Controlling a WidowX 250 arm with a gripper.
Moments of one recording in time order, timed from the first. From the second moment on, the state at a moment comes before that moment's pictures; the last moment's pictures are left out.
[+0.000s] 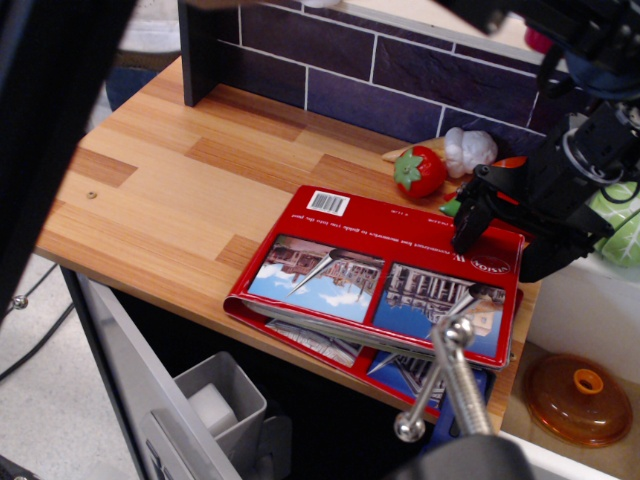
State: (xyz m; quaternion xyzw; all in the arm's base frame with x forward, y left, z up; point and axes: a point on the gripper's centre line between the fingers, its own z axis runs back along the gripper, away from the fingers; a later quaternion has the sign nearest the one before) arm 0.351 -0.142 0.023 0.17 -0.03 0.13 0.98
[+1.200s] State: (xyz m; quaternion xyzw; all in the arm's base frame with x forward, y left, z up) arm 0.289 0.006 0.148 0.25 -0.07 0.13 0.96
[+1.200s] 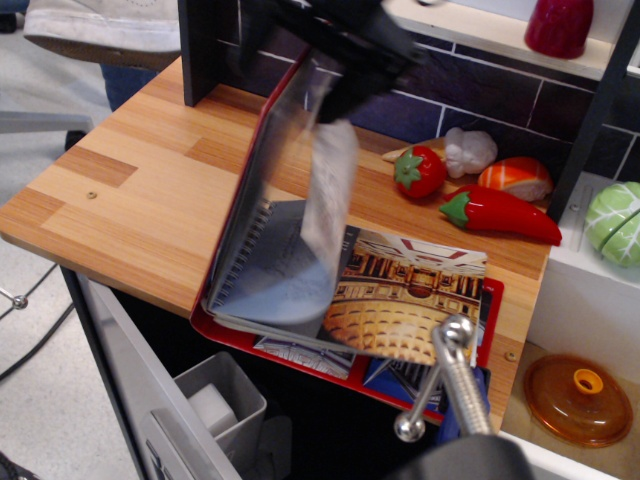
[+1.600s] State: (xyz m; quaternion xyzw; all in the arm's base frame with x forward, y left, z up) arm 0.262 0.096 0.150 0.27 -0.08 0.13 0.95
